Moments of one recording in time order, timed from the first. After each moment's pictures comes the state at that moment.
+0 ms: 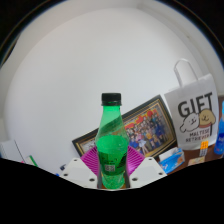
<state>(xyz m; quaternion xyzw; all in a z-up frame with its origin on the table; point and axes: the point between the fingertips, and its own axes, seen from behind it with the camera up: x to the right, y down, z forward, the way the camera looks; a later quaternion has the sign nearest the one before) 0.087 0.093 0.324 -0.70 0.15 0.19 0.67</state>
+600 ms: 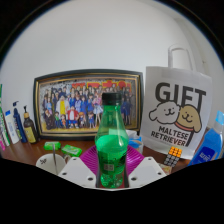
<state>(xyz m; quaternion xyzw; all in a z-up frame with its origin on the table) 0.215 0.116 0.112 -0.79 0.06 -0.05 0.60</state>
